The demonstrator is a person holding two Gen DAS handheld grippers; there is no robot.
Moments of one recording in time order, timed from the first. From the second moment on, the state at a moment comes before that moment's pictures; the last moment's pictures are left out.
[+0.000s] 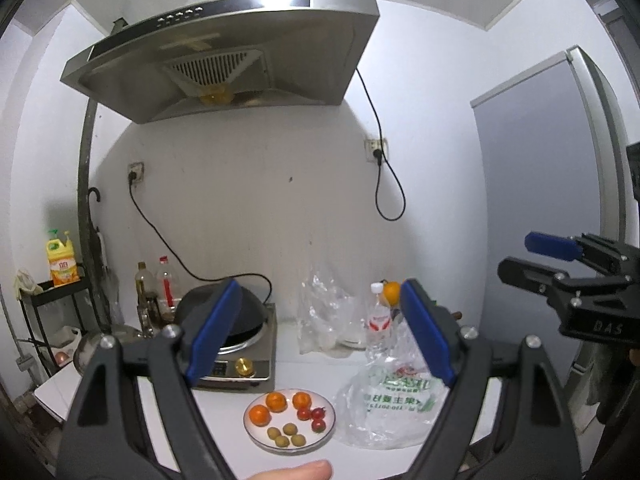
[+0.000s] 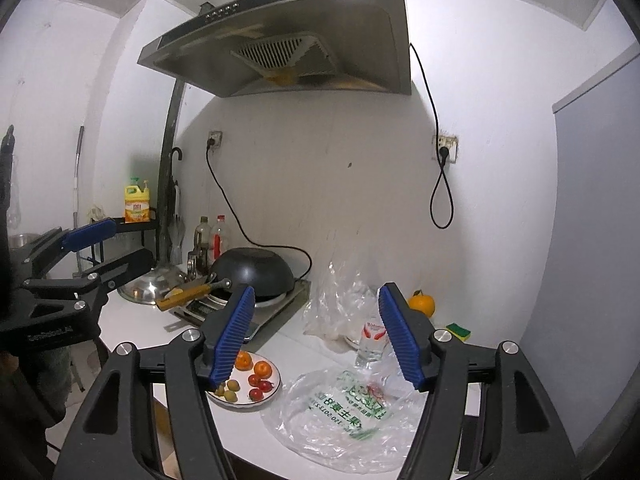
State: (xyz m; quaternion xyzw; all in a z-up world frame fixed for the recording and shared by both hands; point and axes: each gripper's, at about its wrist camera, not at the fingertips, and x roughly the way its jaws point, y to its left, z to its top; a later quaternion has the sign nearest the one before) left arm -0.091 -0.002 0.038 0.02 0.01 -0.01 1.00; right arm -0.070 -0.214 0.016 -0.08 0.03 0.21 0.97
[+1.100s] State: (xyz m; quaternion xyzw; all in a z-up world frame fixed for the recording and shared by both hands) left arm -0.078 -0.002 0.040 0.03 0.01 -0.01 1.00; right arm -0.058 -0.222 0.018 -0.08 0.04 0.20 0.98
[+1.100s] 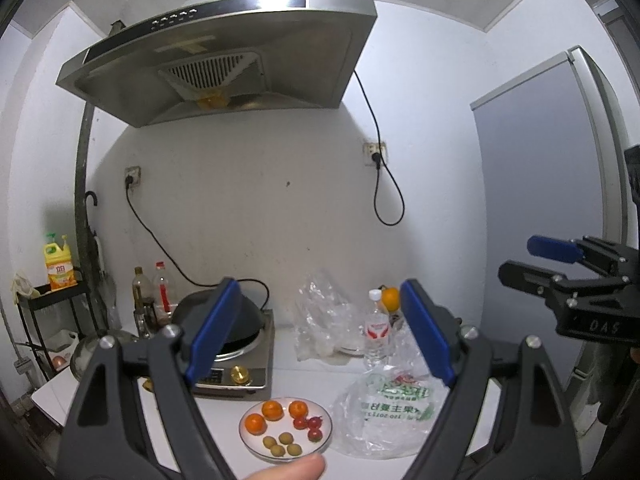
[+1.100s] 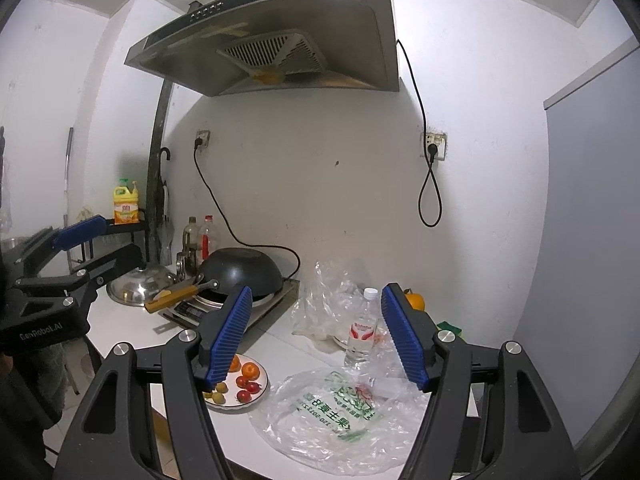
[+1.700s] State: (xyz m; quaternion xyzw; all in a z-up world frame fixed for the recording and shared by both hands) left arm -0.055 -0.002 0.041 0.03 0.01 -0.01 1.00; right arm -0.022 -0.224 0.018 -0.07 0.05 0.19 0.98
